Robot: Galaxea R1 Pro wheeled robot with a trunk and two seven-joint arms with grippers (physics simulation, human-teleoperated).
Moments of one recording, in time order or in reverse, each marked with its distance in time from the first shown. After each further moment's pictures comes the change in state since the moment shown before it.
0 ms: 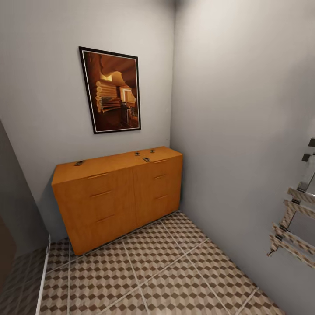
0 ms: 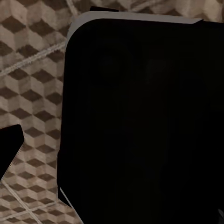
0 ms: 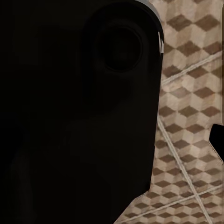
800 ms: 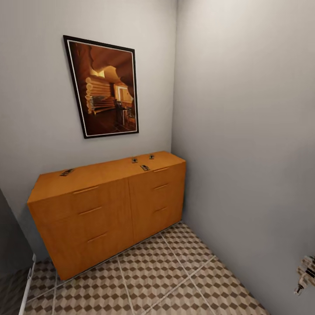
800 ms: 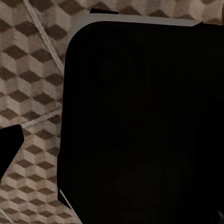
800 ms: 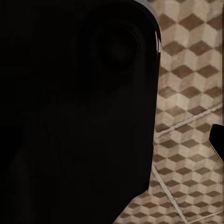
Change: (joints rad) left arm 0.000 0.000 0.001 0.000 0.000 -0.007 0.000; right arm 0.000 -0.003 -0.002 0.000 -0.005 0.000 -0.001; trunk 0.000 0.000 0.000
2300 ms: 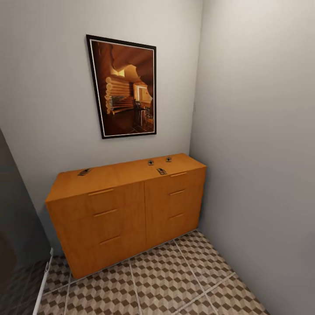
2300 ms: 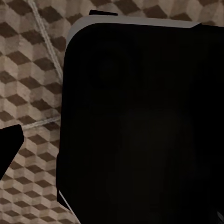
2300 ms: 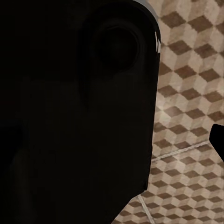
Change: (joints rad) left arm 0.000 -0.002 0.001 -0.001 -0.003 -0.003 0.000; right arm 0.000 -0.001 0.003 0.000 0.005 0.000 -0.001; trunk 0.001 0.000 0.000
